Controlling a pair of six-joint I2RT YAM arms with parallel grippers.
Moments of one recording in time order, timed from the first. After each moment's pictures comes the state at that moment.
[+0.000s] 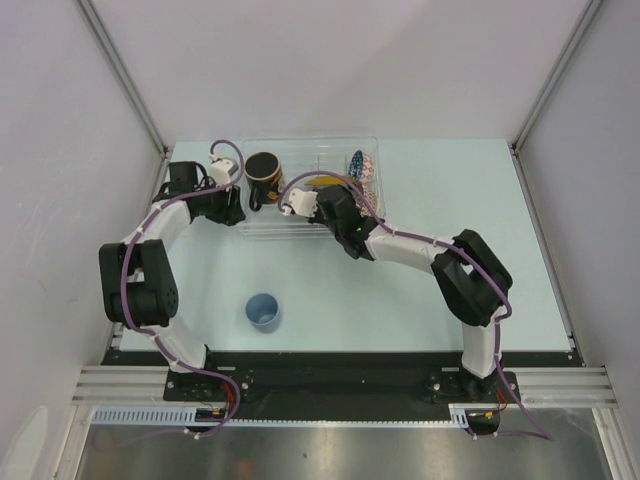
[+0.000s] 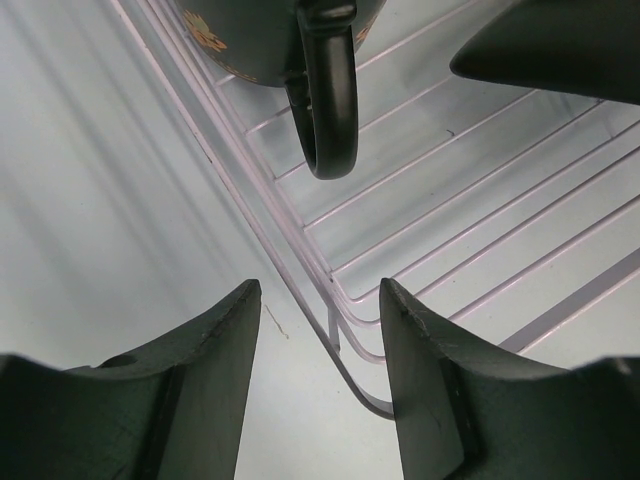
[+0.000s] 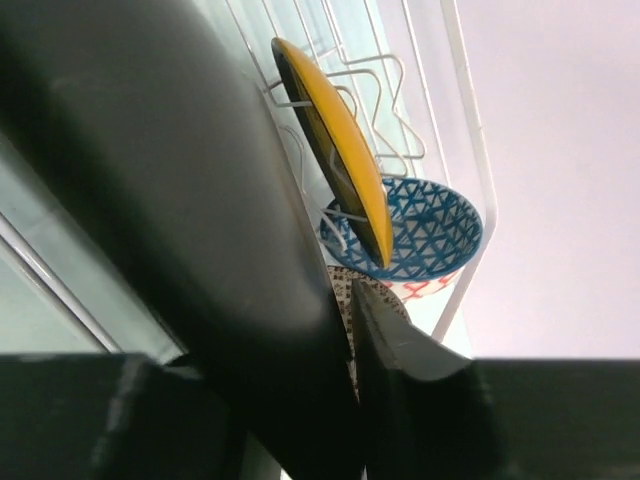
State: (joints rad) left arm 0.09 1.71 1.19 -0.36 0.52 0.36; right arm 0.80 1.93 1.33 0.15 0.39 -0.80
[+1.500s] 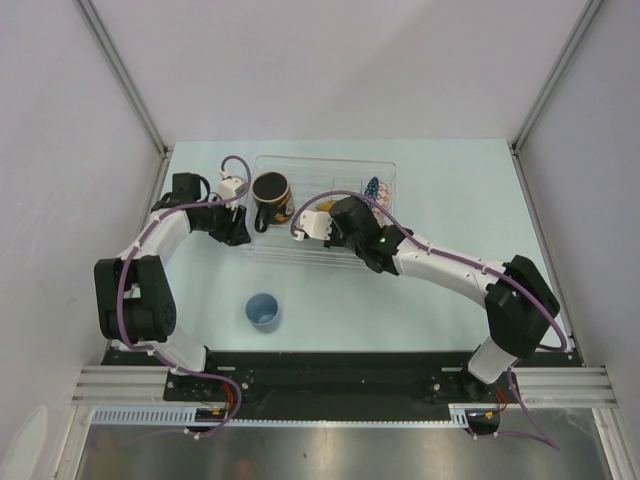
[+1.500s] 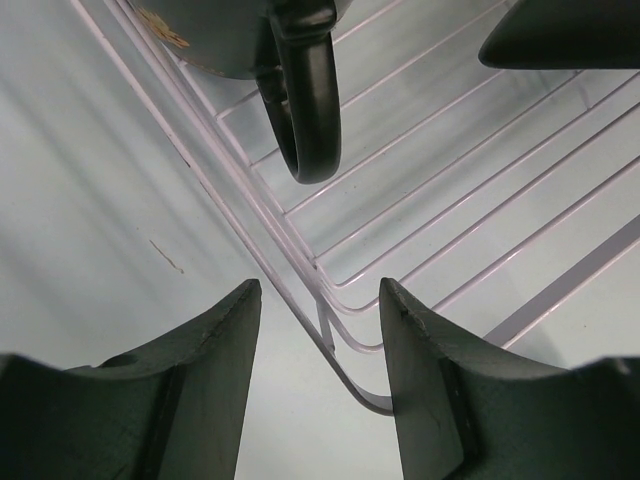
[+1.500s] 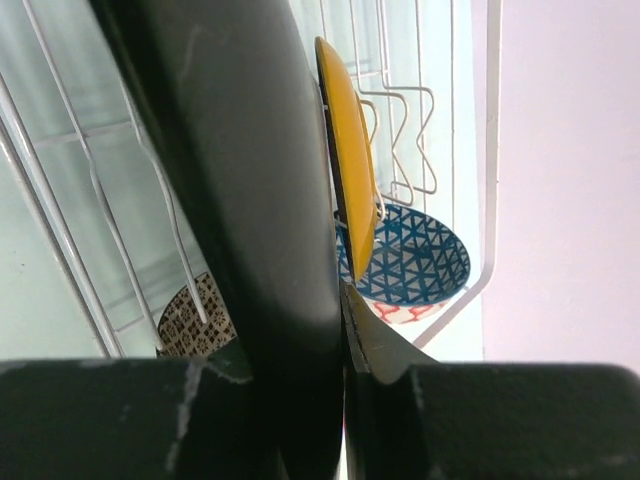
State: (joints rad) left arm 0.07 1.60 1.11 -0.57 0.60 0.50; right arm 0.85 1.62 1.20 -0.19 0.31 -0.83
